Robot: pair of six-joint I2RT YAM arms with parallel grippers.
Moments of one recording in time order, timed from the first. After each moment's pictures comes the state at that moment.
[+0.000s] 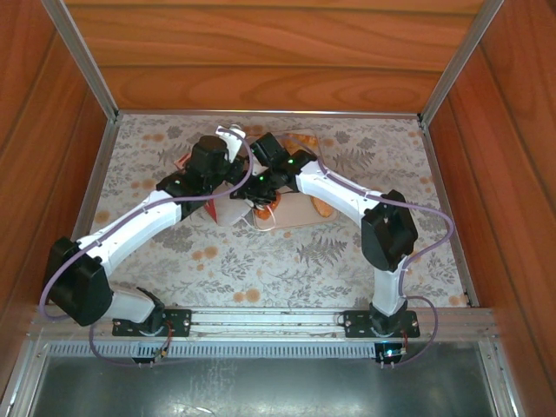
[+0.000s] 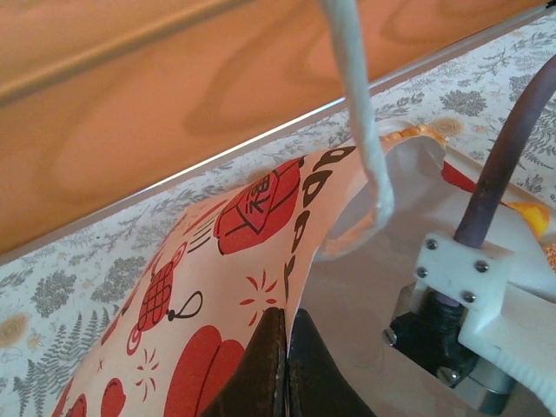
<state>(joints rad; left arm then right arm) -0.62 1.39 1.08 -0.15 -0.27 0.05 0.81 1.93 1.62 -0.68 -0.44 0.74</state>
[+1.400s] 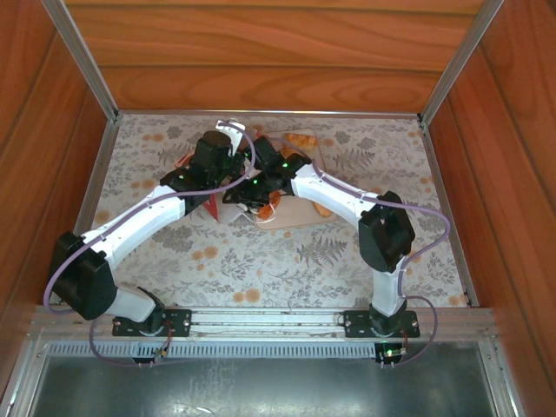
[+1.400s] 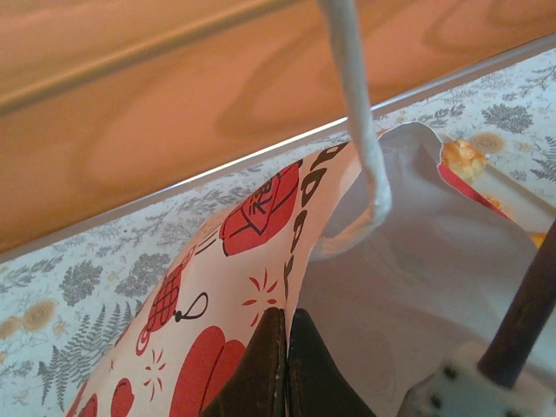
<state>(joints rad) -0.63 1.43 1.14 -0.16 -0.34 0.02 0.85 1.94 1.63 -0.65 -0.47 0.74</state>
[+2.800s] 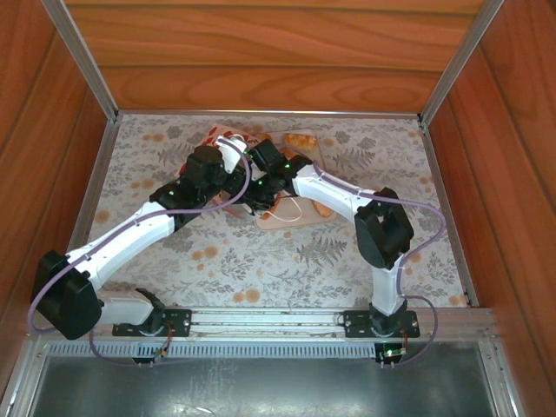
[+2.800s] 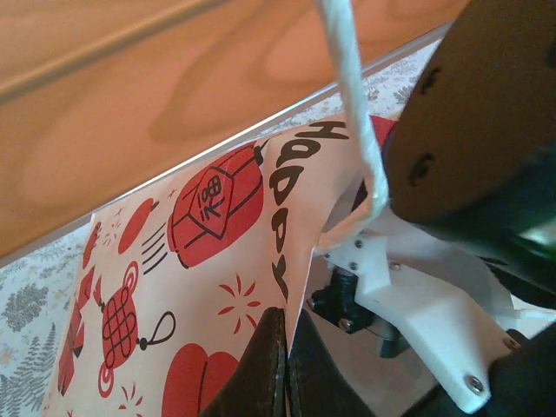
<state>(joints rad) -0.66 1.29 1.00 -0.14 -0.18 0.09 0.80 1.97 1.58 -0.62 -0.48 0.79</state>
